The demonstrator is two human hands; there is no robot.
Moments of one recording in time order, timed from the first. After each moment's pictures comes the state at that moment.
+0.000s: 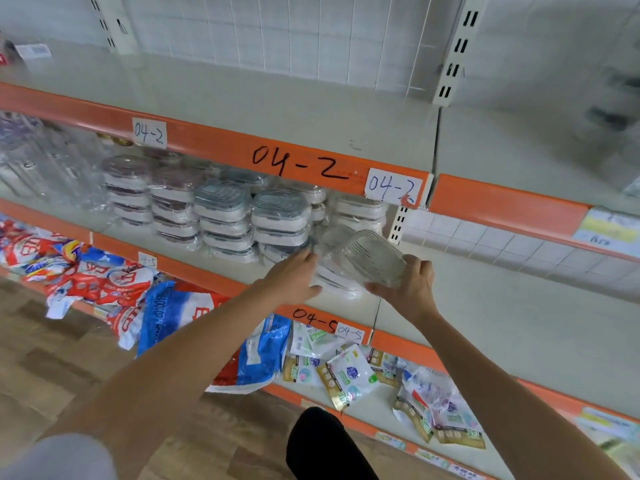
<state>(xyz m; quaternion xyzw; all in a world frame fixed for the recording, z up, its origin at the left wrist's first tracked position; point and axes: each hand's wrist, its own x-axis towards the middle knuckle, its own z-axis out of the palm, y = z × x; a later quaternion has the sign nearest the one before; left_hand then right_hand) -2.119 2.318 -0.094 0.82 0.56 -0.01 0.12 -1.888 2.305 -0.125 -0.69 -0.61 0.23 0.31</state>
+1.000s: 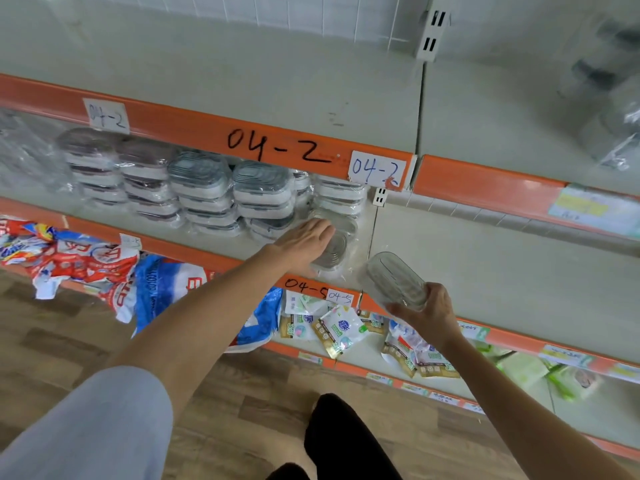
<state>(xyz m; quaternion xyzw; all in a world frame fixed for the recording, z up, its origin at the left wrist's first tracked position) -2.096 2.345 -0.094 0.91 0.38 -0.14 -0.06 -1.842 2.218 -0.142 -0.76 -0.54 0.27 0.23</state>
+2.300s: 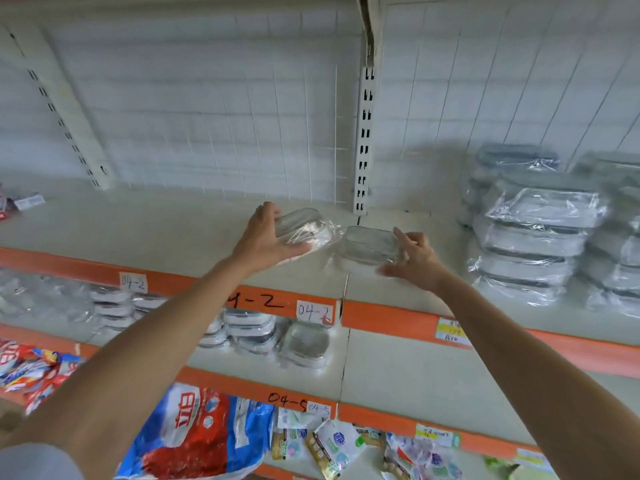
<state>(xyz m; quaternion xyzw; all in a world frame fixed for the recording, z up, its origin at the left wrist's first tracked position) -2.080 2.388 0.149 0.77 0.54 0.31 0.13 -1.790 2.348 0.123 -0.65 -0.67 0.24 0.27</state>
